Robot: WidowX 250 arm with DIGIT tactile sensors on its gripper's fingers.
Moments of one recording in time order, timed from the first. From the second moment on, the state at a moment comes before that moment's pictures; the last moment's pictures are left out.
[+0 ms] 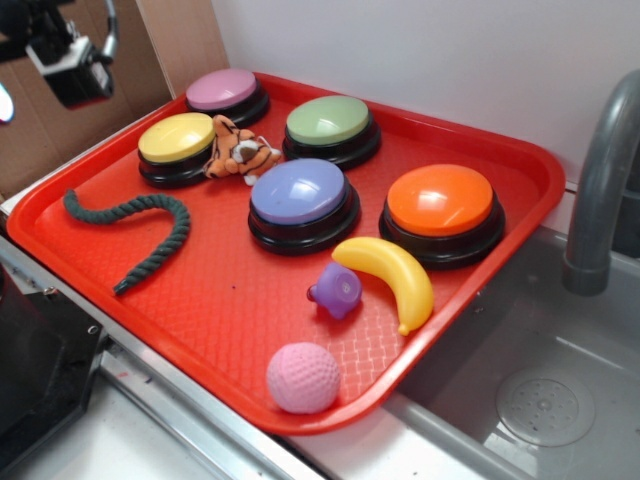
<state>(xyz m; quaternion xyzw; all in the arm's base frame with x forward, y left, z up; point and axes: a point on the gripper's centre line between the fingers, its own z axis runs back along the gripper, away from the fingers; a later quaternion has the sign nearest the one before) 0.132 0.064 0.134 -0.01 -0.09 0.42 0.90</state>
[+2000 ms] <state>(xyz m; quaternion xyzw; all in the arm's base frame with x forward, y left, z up) 0.150 0.123 0.015 0.05 -0.11 0.56 0.82</state>
